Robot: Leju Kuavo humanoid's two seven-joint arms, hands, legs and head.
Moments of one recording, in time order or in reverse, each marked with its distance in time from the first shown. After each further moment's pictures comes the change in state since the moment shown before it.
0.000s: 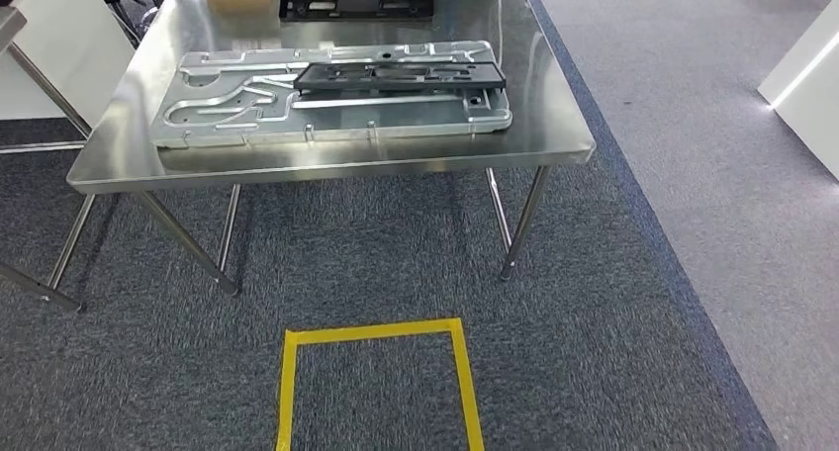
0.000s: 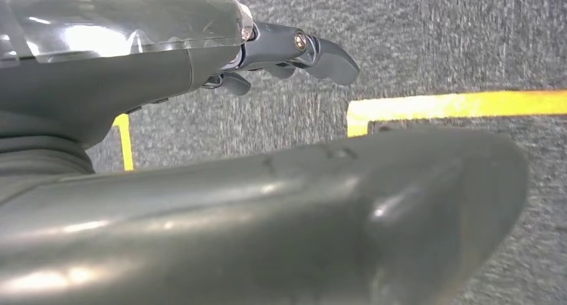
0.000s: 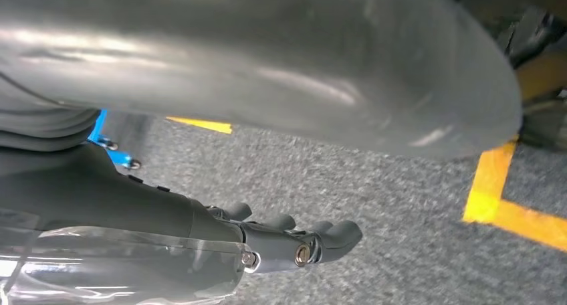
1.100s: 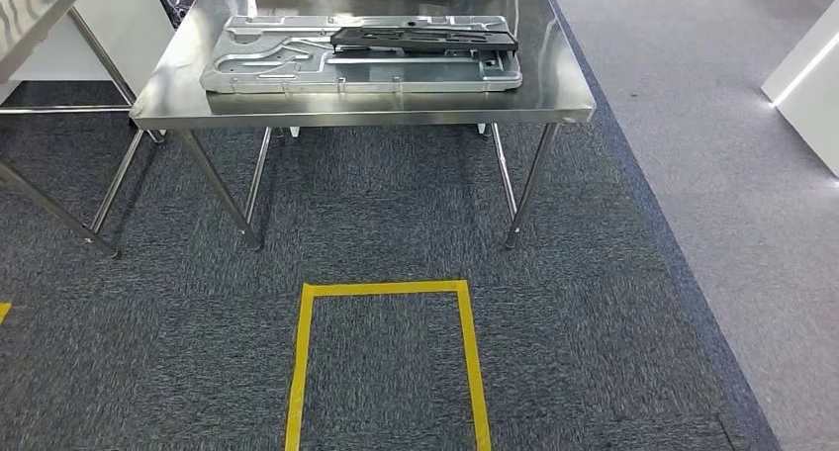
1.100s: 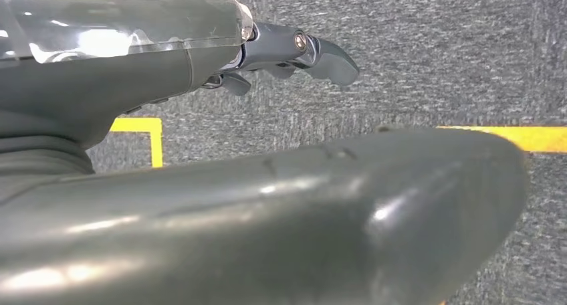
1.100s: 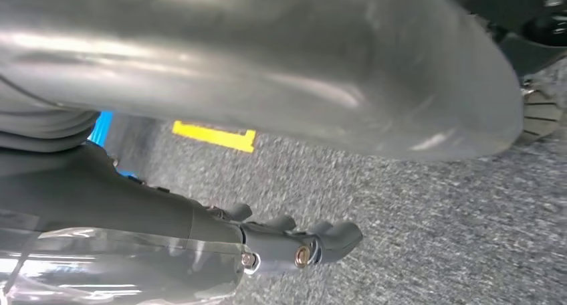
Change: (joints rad) left arm -0.019 0.006 -0.002 0.000 0.001 0.048 0.018; right arm -0.010 0.010 -0.027 0.001 -0.070 -0.015 0.011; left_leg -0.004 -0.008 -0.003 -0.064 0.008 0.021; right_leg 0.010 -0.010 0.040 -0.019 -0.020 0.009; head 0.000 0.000
